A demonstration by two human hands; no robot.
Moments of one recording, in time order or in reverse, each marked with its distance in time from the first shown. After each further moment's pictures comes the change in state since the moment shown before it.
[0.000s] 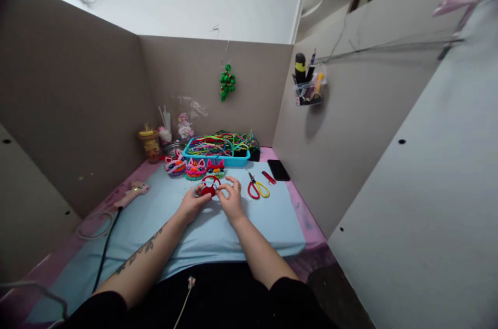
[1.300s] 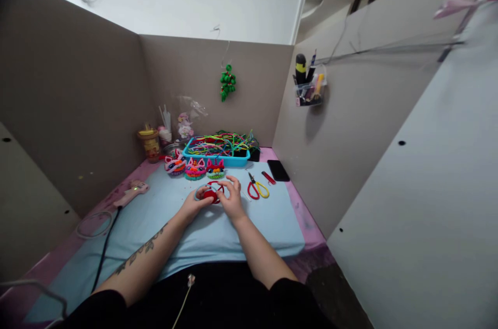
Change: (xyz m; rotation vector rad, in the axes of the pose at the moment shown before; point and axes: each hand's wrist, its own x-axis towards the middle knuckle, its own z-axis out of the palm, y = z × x) left_hand -0.003 0.001 0.000 0.070 -0.122 -0.022; right_hand 0.001 0.001 -0.005 0.042 -0.034 -0.008
